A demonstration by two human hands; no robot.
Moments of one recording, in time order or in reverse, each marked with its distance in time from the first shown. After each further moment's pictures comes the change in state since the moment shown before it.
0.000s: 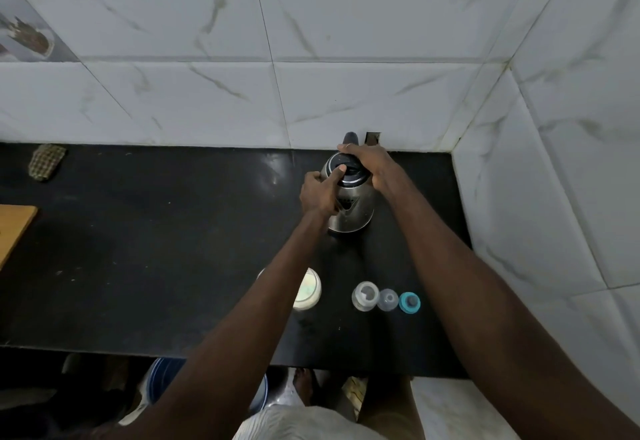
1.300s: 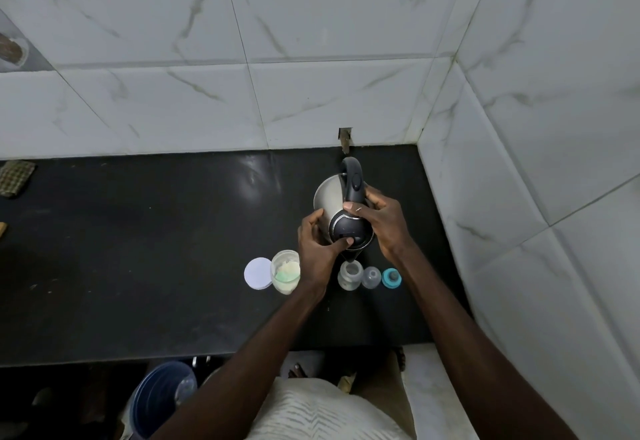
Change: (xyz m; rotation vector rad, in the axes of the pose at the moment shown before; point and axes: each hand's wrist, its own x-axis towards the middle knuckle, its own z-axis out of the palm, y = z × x) left_hand -0.107 -0.130 -0.021 -0.218 -0.224 0.324; right_hand -0.150 0.126 -0.034 0.197 0.001 -0.434
